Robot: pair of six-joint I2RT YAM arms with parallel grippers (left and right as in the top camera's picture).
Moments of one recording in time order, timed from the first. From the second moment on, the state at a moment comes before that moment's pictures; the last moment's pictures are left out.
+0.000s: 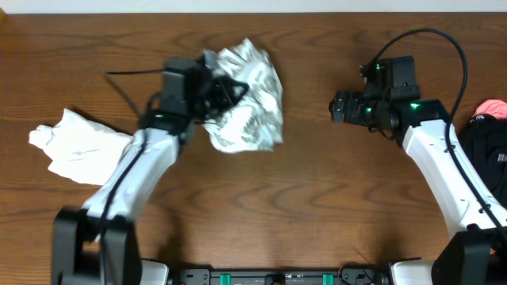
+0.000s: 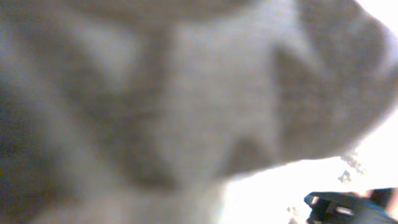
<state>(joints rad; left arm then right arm) -0.20 1.55 1.03 -0.07 0.57 -0.80 0.14 1.54 1.18 -0.66 -0.18 0.31</state>
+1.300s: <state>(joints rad) 0.82 1.65 1.04 -0.39 0.34 -0.50 0.15 1.55 1.18 -0.71 -0.18 0.31</state>
